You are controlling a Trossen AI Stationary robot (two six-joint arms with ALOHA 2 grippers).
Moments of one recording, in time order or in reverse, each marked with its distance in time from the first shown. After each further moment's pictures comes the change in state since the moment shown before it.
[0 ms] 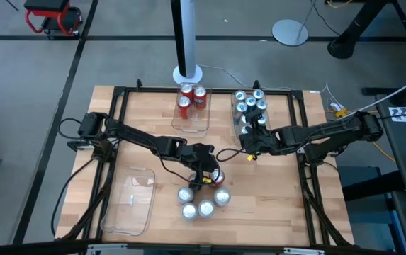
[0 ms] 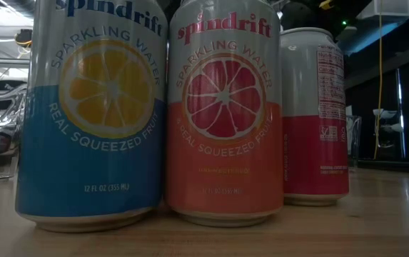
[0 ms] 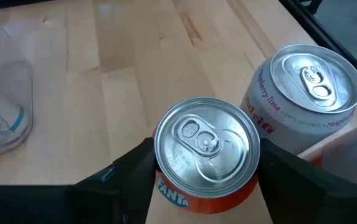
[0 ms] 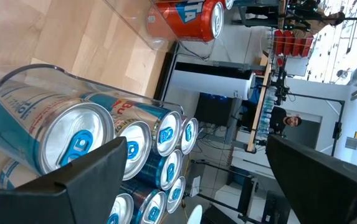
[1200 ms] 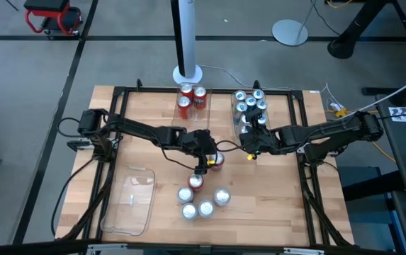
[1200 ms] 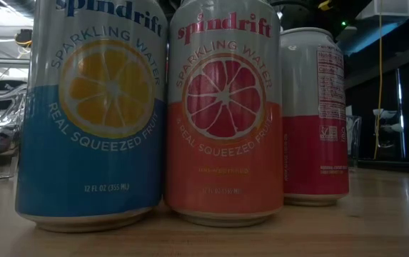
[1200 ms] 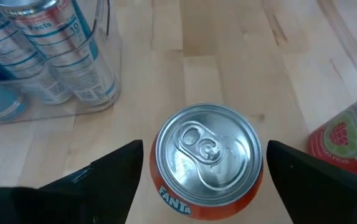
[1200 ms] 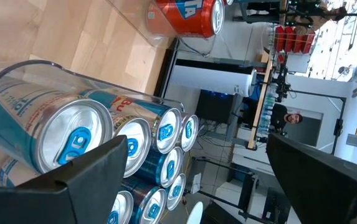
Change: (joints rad) left arm 0.111 -0.028 -0.001 -0.032 -0.112 -0.075; right arm 0.000 0.000 0.000 0.001 0.000 0.000
